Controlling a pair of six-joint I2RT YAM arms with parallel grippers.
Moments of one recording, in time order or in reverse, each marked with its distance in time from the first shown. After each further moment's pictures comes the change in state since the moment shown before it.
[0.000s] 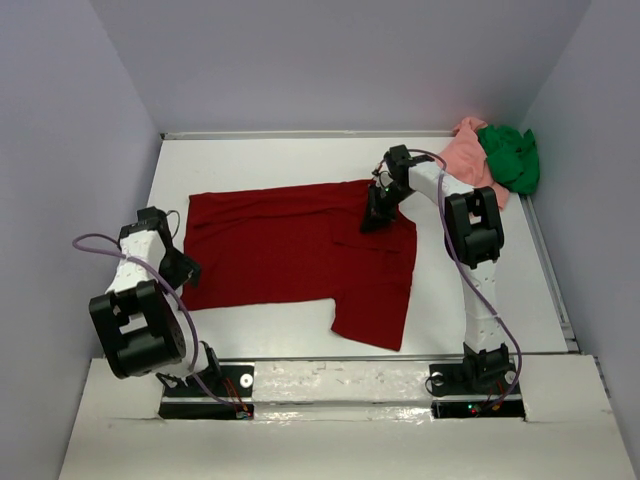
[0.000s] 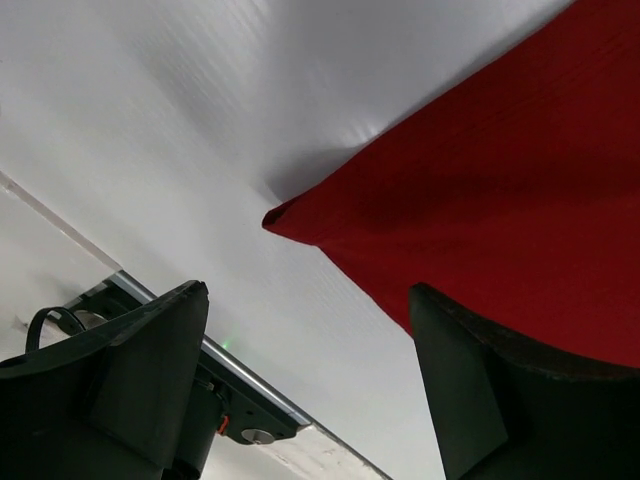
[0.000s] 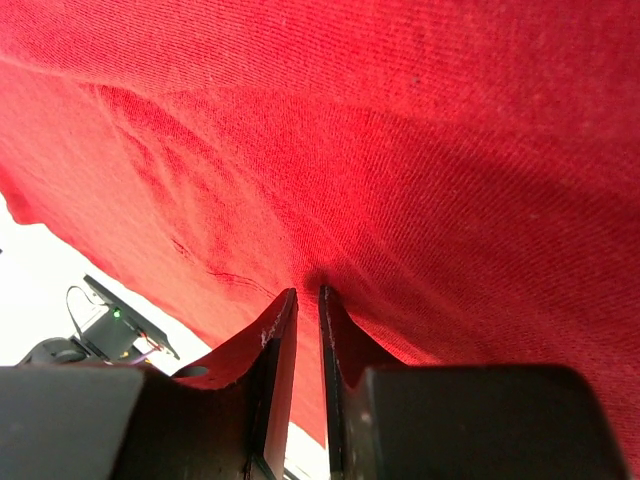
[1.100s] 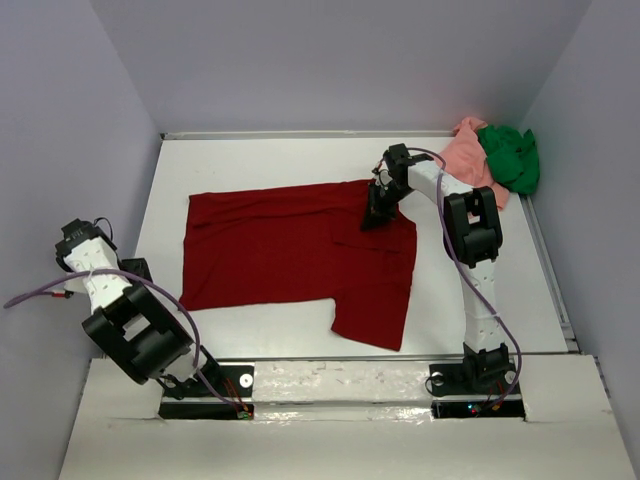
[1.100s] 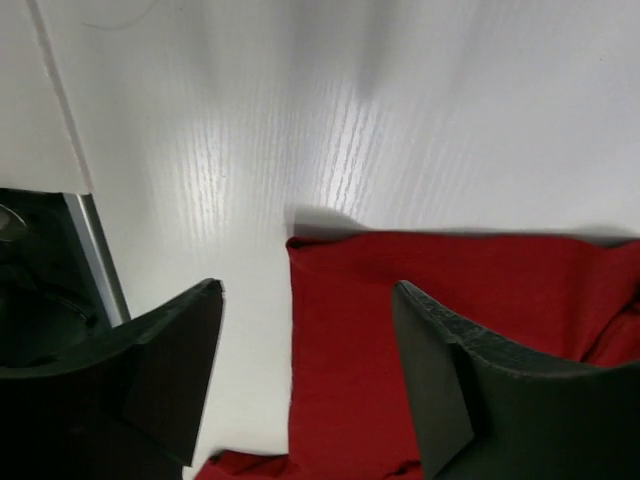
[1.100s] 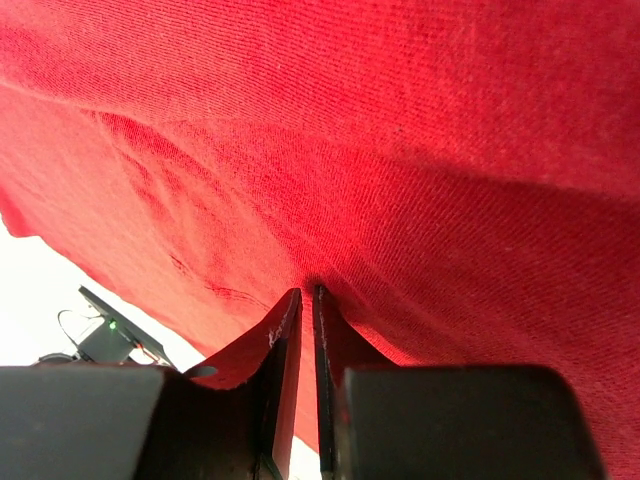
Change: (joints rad) left arm 0.420 0.003 0.114 -0.121 0.133 -0.380; right arm 0.000 0.018 0.029 -0.002 0.024 0.002
